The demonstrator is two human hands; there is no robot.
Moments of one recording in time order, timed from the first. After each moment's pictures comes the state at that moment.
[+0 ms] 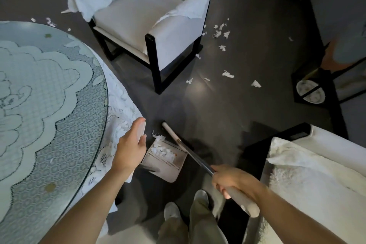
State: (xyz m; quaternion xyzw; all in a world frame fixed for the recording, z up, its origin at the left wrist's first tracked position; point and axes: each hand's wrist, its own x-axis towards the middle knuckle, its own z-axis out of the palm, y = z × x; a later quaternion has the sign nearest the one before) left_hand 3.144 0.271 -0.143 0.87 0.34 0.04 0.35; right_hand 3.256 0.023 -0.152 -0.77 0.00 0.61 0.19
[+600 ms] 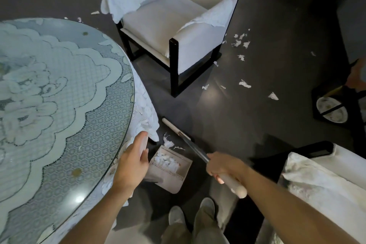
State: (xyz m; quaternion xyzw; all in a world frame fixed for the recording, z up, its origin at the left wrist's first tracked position) left_hand 3.081 0.278 -0.151 0.87 0.35 0.10 0.33; right_hand 3.261 0.103 -0.127 -0.80 -0.28 0.53 -0.06
